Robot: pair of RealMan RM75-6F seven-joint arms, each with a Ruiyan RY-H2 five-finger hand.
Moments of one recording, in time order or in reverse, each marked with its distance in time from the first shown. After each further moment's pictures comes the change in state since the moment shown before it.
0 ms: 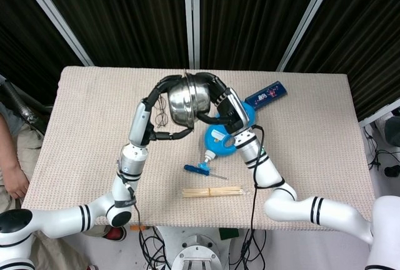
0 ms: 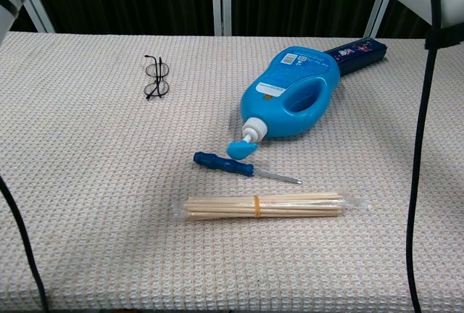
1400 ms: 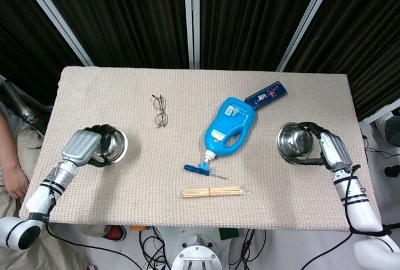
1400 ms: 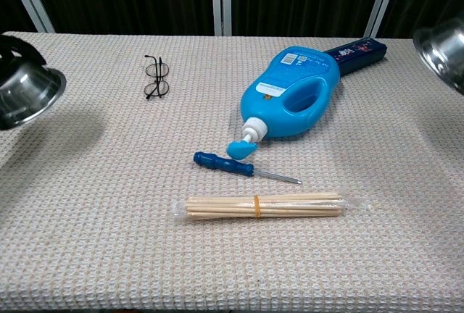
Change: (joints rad) left arm 0.197 0.574 0.385 -0.107 -0.265 -0.520 0.663; right arm -0.437 0.464 -0.394 -0.089 0.040 0.096 -0.932
